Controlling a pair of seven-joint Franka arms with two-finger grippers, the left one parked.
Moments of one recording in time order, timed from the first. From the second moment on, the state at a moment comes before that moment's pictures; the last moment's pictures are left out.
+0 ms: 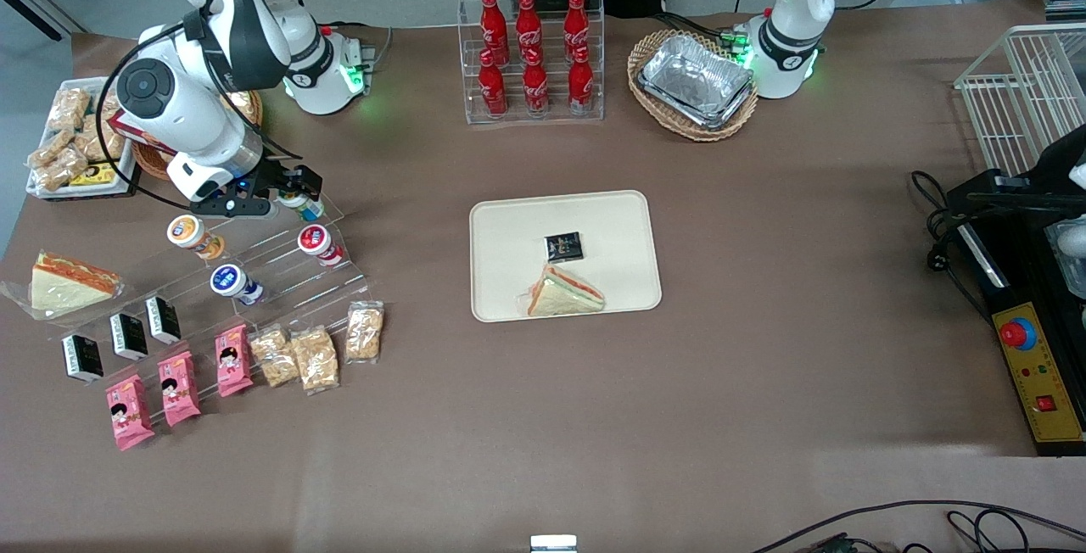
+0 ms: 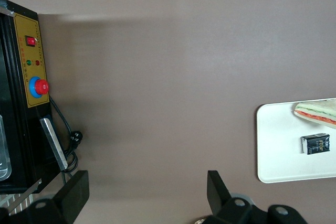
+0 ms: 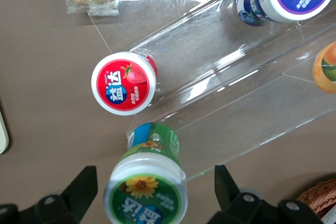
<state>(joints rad) 0.16 -0.29 0.00 -2.53 0.03 2.15 0.21</state>
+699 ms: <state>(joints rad) 0.16 -0.29 0.00 -2.53 0.03 2.15 0.23</state>
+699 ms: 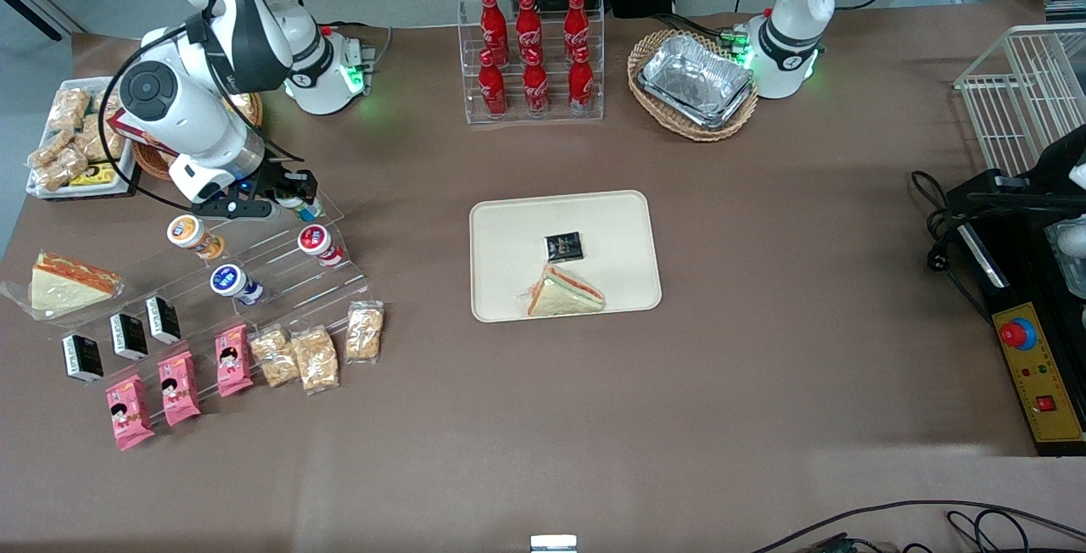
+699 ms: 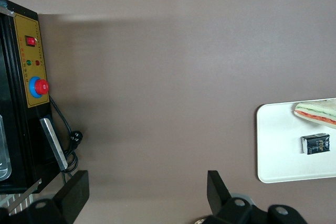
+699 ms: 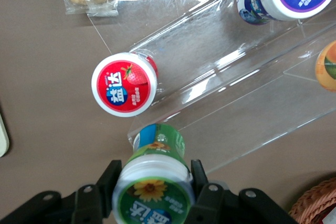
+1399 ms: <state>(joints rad) 0.18 -0.37 0.01 -2.37 0.03 1.89 0.24</state>
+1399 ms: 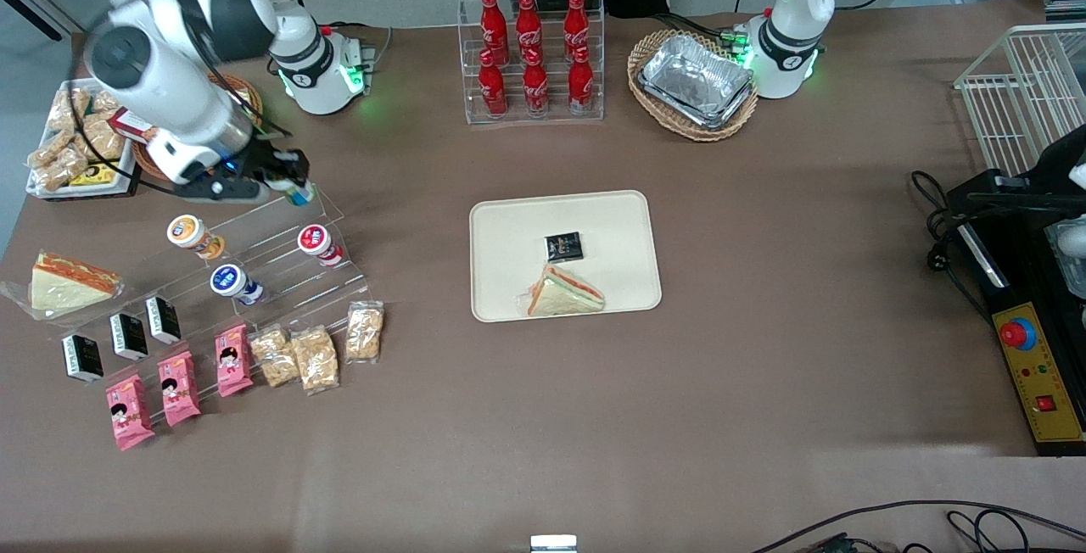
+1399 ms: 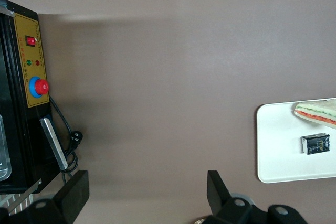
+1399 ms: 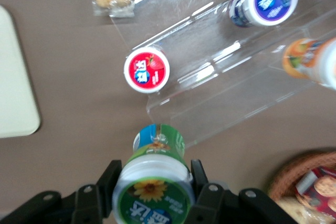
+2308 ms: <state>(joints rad) 0.44 -0.33 0.03 -1.98 0.06 1.57 0.56</state>
